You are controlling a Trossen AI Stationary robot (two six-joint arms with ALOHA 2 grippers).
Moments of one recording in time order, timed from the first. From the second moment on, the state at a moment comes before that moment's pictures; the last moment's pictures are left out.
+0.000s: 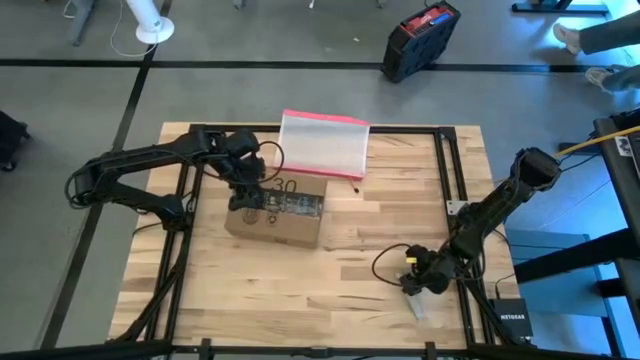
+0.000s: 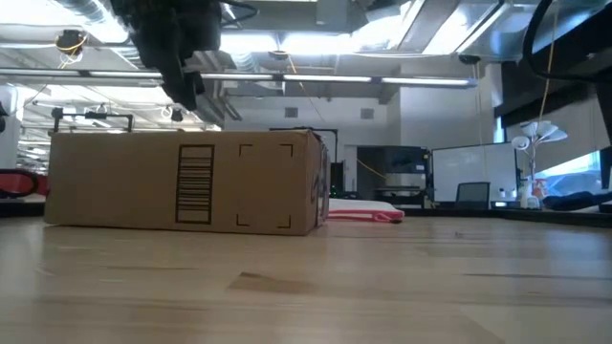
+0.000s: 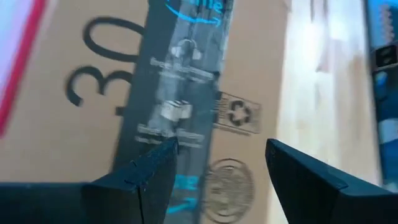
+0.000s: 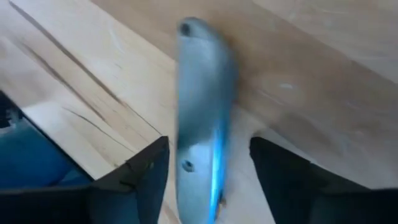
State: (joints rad) left arm 0.40 1.23 1.03 -0.95 0.40 0.22; right arm 0.85 1.28 0.43 -0.19 0.05 1.91
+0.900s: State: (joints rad) left arm 0.40 1.51 1.03 -1.10 0.71 0.35; right arm 0.22 1.32 0.83 -0.15 0.23 0.78
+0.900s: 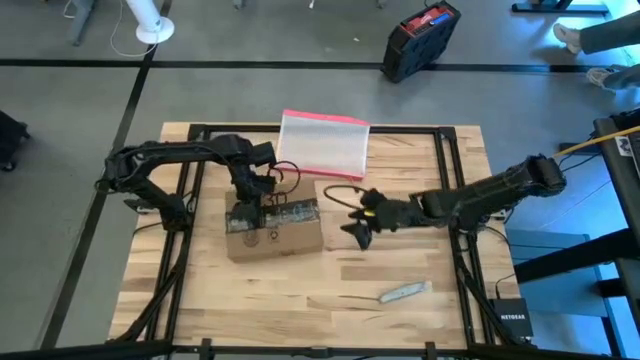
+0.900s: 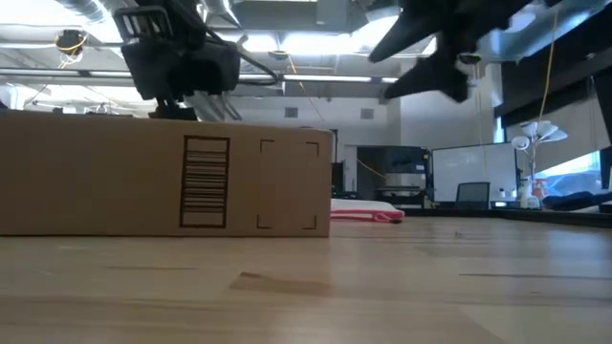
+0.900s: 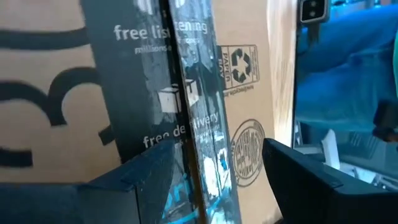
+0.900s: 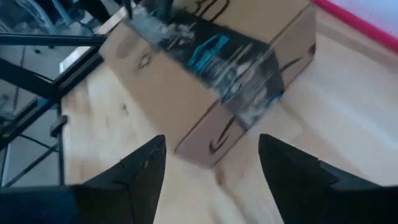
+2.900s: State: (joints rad) left arm 0.37 1.58 1.04 -0.87 0.60 0.18; right arm 0.00 1.92 1.37 -0.26 -0.33 0.03
